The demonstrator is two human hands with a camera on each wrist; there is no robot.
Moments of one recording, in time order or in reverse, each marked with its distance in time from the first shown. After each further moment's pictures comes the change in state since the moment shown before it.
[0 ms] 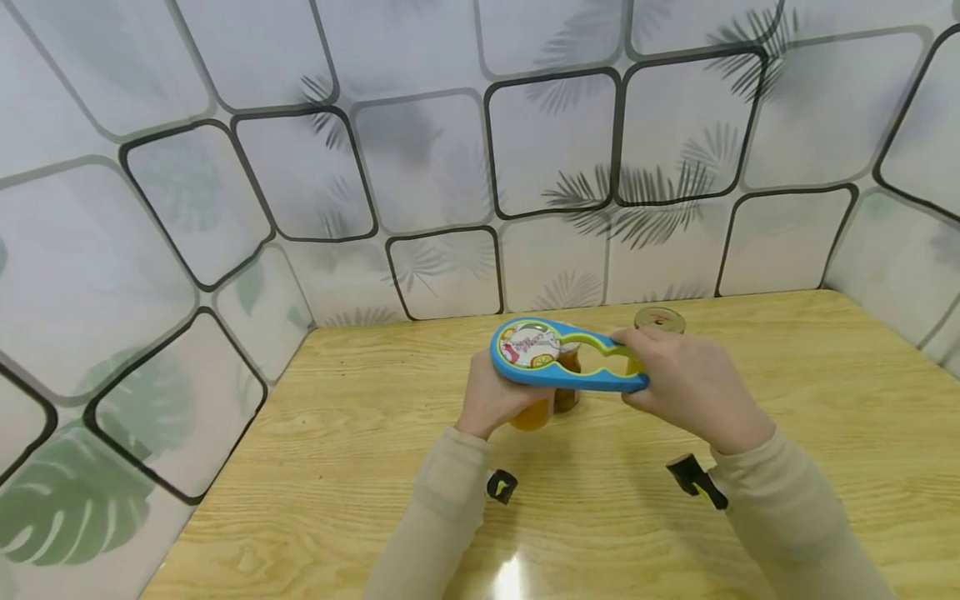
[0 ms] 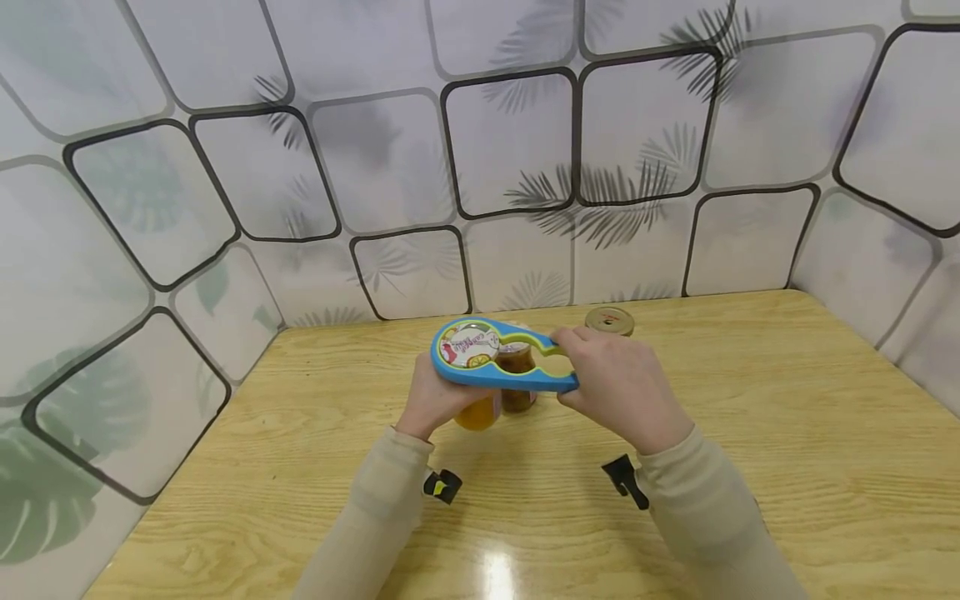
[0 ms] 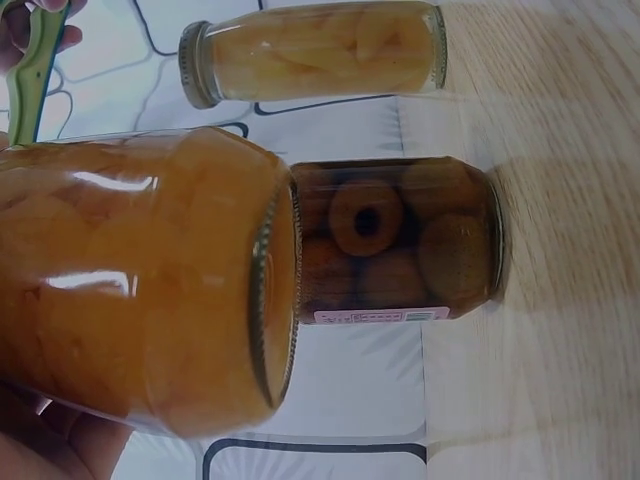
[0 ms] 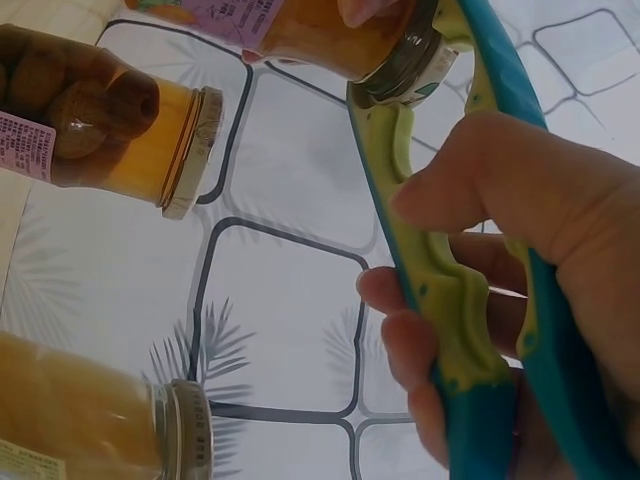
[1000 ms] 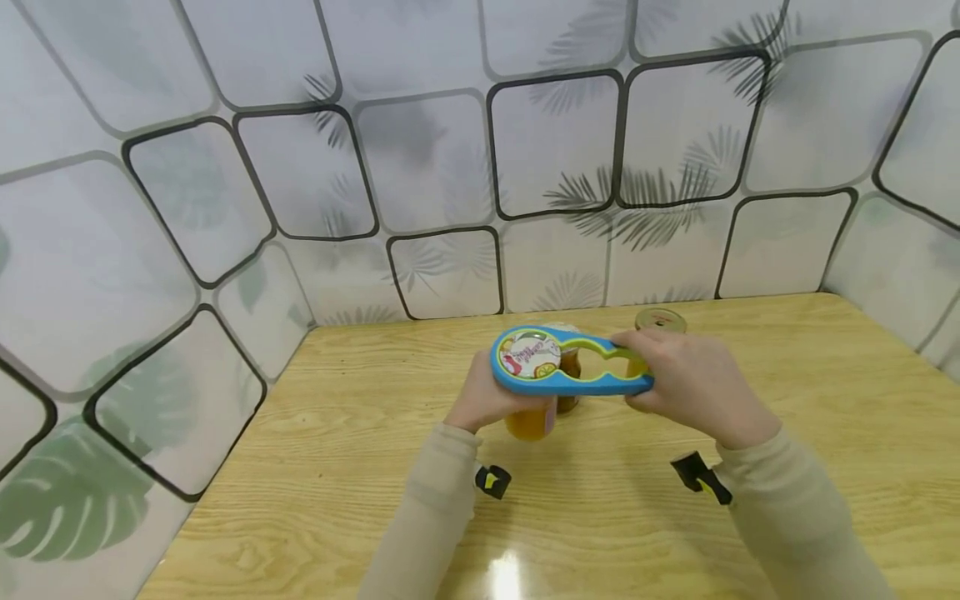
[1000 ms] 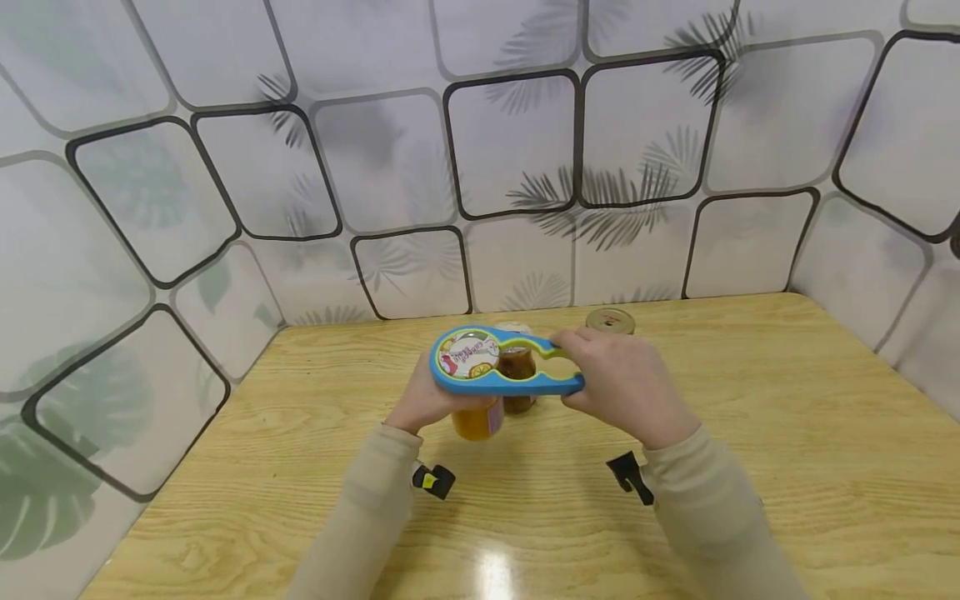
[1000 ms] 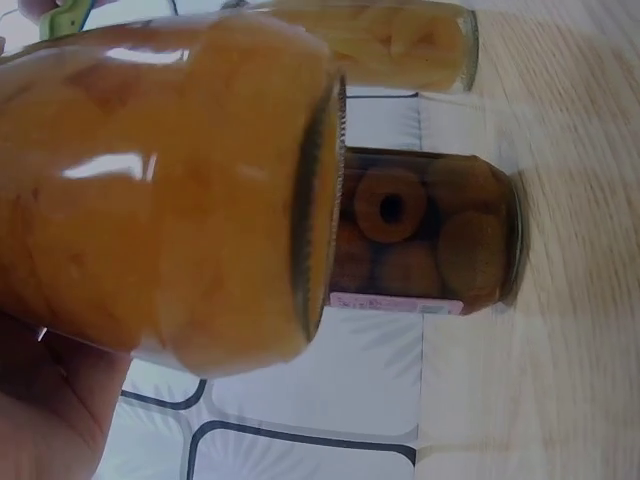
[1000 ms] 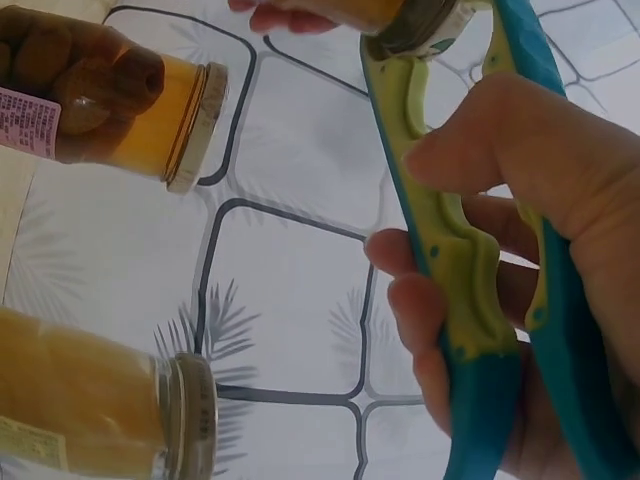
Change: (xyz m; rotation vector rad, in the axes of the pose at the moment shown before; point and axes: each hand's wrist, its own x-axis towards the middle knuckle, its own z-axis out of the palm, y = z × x) left_hand 0.002 -0.006 -0.012 -0.186 -0.194 -0.013; right_hand 0.001 0.008 0.001 0.007 0.010 -0.067
